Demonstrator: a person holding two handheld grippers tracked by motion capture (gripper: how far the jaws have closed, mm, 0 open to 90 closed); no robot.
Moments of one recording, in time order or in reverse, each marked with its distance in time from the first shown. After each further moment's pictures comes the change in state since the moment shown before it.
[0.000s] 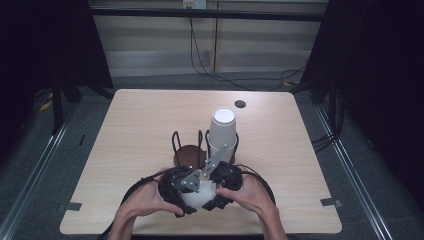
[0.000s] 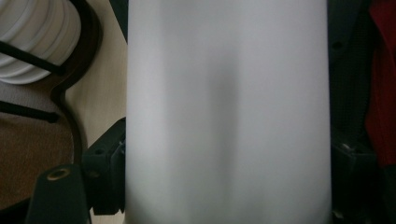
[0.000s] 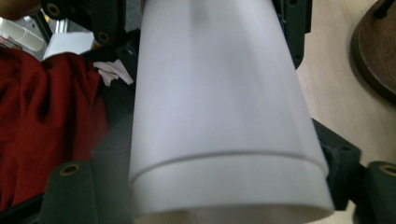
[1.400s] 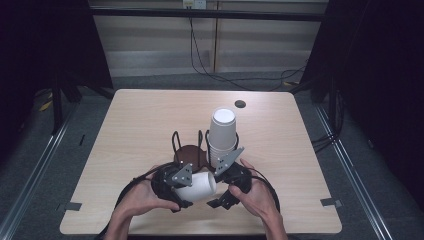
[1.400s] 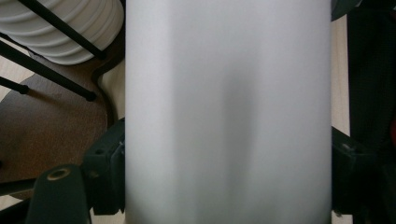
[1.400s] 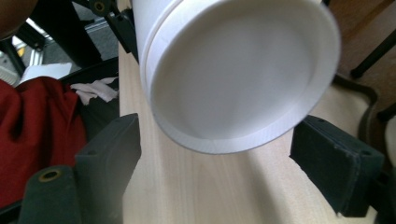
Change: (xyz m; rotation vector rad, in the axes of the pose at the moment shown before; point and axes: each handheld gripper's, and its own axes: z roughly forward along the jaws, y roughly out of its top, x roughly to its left) left arm 0.006 -0.012 -0.010 -0.018 0.093 -0.071; right arm 0.000 -0.024 -0.009 -0.131 -0.107 0.049
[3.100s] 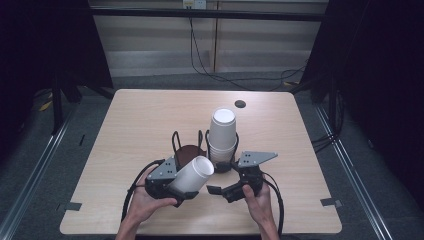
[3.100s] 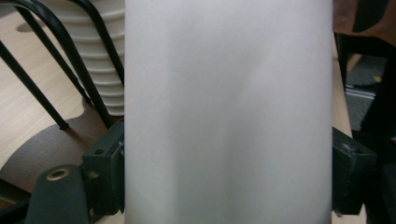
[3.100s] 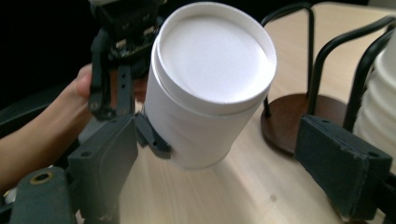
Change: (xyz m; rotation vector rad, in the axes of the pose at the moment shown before) left arm 0.003 -0.036 0.003 -0.452 0.050 -0.183; right arm 0.007 -0.025 -0.022 -0.529 -0.085 0.151
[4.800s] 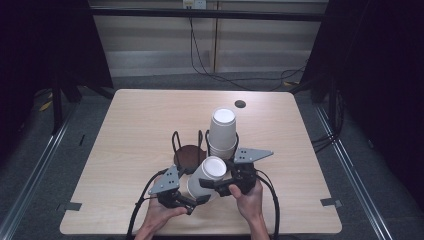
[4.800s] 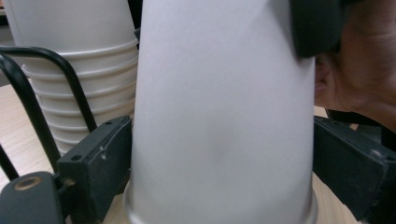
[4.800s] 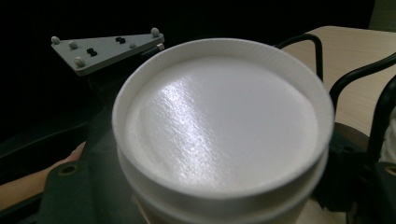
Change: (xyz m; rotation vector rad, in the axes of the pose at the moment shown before) left arm -0.020 -0.018 0.032 -0.365 0.032 -0.018; right arm 0.003 0.009 0.015 -0.098 0.015 0.024
